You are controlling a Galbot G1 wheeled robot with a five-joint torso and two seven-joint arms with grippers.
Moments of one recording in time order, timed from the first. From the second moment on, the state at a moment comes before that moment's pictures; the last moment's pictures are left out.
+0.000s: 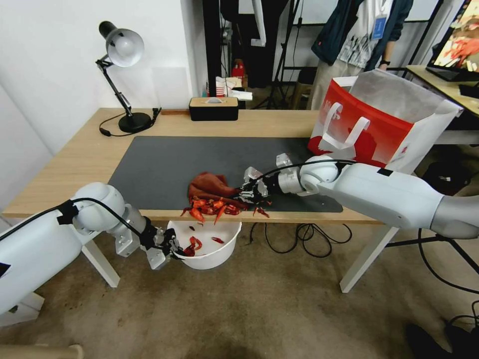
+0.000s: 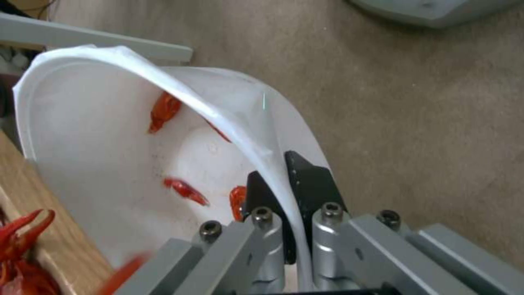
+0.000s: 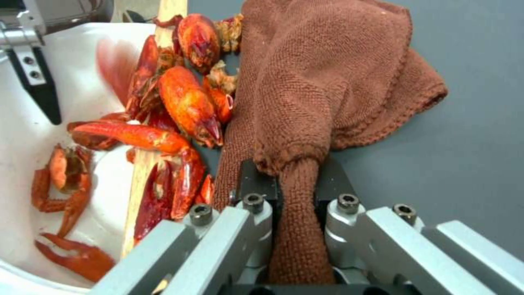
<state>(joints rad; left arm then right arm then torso) 0.54 -0.51 0.25 -1.81 0.25 -0.53 1.14 0.17 0.92 -1.10 1.32 1.01 -0.12 -0.65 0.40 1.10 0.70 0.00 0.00</state>
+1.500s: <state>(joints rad) 0.46 -0.58 0.31 -1.70 0.23 -0.54 1.11 0.21 0.92 -1.17 1.44 1.03 -0.11 -0.65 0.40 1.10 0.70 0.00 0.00</state>
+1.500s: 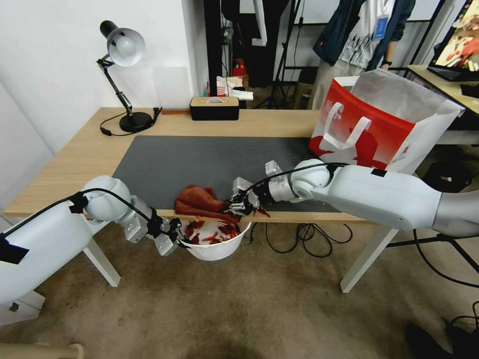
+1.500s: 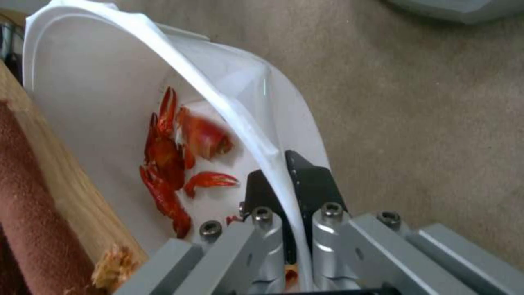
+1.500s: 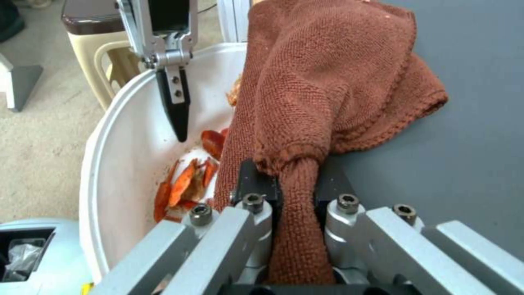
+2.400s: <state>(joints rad) 0.46 -0.58 0.31 -1.69 0.23 -0.53 1.10 0.20 0.87 -1.09 1.51 1.08 -0.11 -0.63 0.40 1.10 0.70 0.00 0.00</state>
